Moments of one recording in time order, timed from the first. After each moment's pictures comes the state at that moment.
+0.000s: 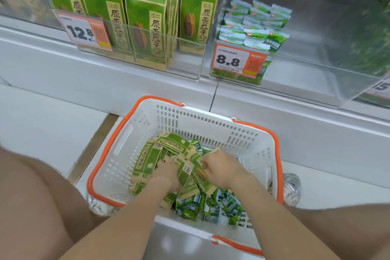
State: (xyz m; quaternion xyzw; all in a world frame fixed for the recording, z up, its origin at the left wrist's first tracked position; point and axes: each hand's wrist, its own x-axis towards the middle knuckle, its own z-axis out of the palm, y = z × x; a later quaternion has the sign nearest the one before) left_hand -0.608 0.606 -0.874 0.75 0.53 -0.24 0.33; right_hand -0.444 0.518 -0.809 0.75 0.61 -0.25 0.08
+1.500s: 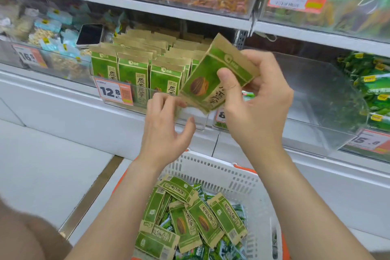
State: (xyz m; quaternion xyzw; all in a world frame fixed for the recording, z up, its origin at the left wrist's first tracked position) left_hand -0.593 0.684 -0.644 0.81 0.31 0.47 0.19; right_hand -0.465 0.575 -0.539 0.56 0.53 0.16 -0.62
